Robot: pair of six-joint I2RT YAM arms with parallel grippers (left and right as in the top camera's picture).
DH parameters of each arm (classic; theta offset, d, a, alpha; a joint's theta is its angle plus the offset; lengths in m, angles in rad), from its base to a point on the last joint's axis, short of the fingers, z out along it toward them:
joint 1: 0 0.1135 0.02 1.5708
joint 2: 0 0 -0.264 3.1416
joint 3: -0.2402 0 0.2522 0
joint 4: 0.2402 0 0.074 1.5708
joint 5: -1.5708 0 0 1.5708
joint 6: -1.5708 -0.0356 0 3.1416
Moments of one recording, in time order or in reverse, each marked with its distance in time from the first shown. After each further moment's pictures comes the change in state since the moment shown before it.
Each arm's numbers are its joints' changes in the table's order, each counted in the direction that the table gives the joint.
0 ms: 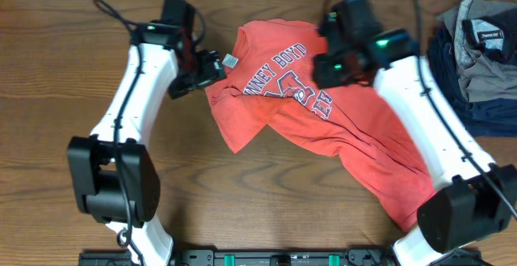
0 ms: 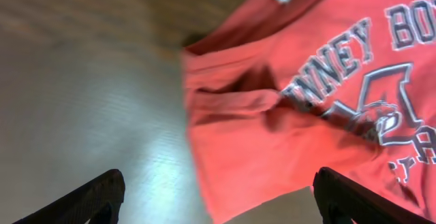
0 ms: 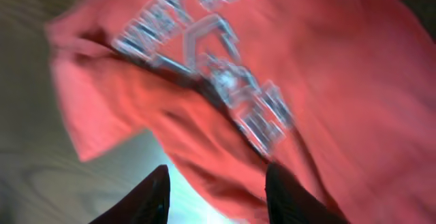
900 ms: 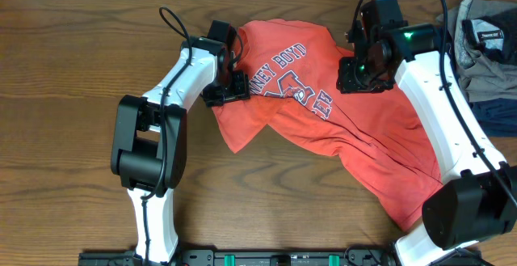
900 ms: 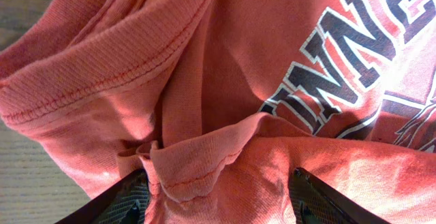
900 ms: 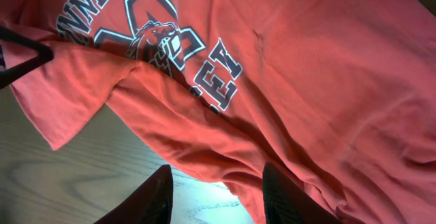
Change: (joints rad) left arm -0.108 -0.228 0.030 -0.124 -0.053 -0.082; right arm -0.084 -0.002 0.001 0.100 -0.006 -0.025
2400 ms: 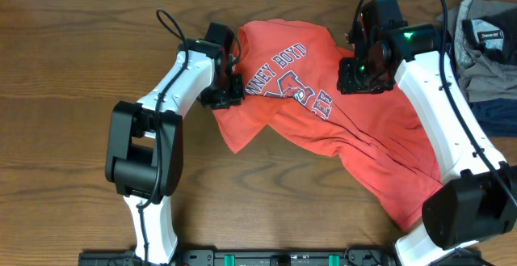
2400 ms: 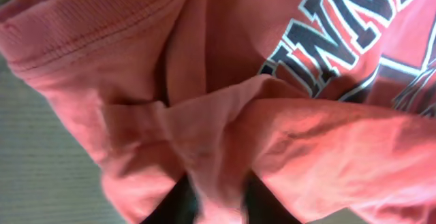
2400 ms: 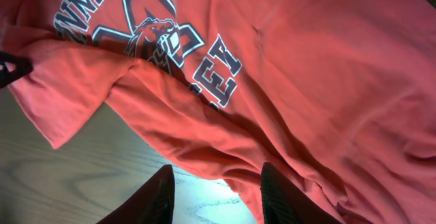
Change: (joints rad) left arm 0.001 0.055 0.046 0.022 -0.014 -0.003; right arm 0.000 0.000 0.000 0.010 0.000 -0.011
